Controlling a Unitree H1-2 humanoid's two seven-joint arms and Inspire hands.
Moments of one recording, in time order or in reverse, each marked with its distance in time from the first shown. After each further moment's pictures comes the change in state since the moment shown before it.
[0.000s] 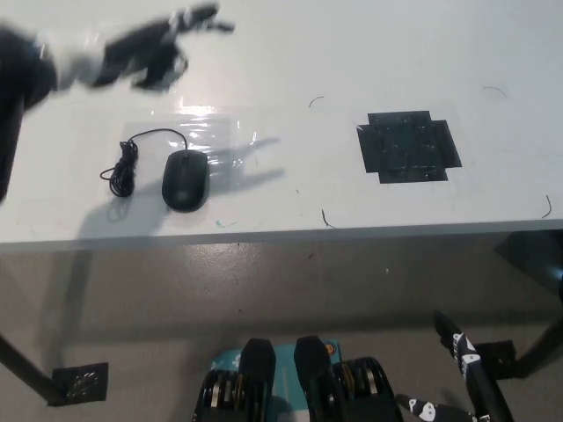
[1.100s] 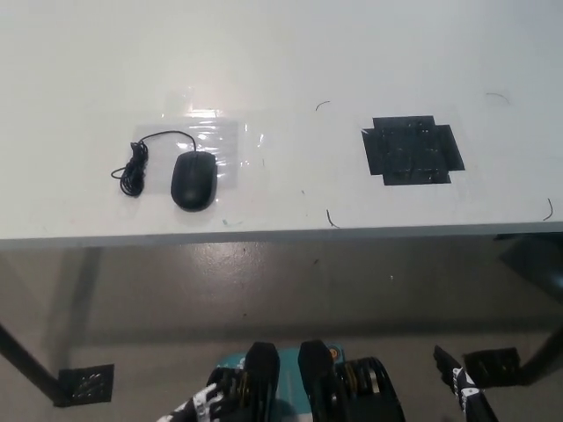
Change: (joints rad) left_arm 1.214 -0.404 0.196 -0.473 -0.120 -0.326 0.203; right_arm 0.065 0.013 0.006 0.048 0.000 0.000 -0.001
